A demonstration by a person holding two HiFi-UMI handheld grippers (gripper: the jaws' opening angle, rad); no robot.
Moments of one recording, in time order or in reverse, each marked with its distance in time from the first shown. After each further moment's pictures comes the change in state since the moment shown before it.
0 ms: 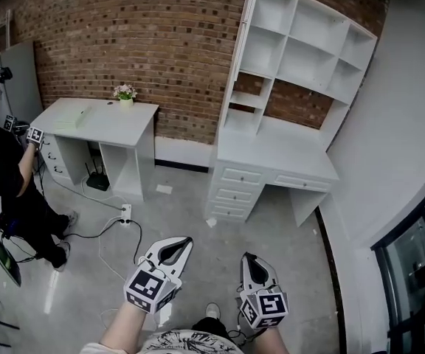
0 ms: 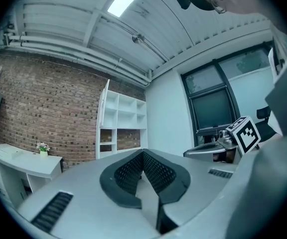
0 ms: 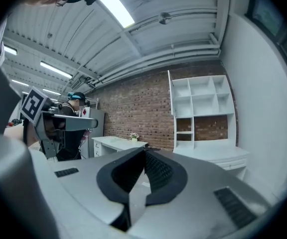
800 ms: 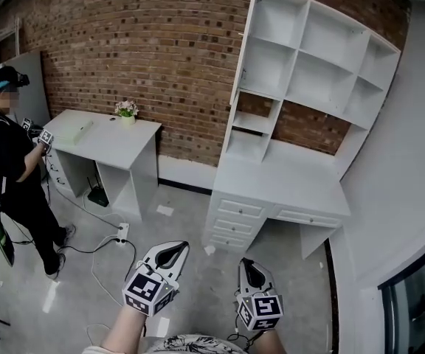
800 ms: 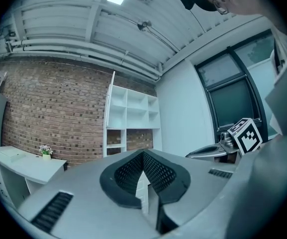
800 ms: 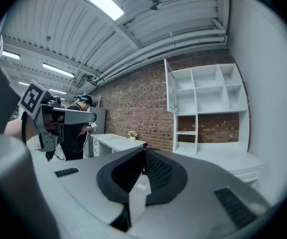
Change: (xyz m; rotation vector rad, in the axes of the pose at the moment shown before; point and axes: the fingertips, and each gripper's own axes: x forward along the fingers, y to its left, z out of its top) left arm 0.201 0.058 0.014 -0.013 0.009 0.139; right arm 0.158 -0.165 0.018 -0.029 0.038 0.106
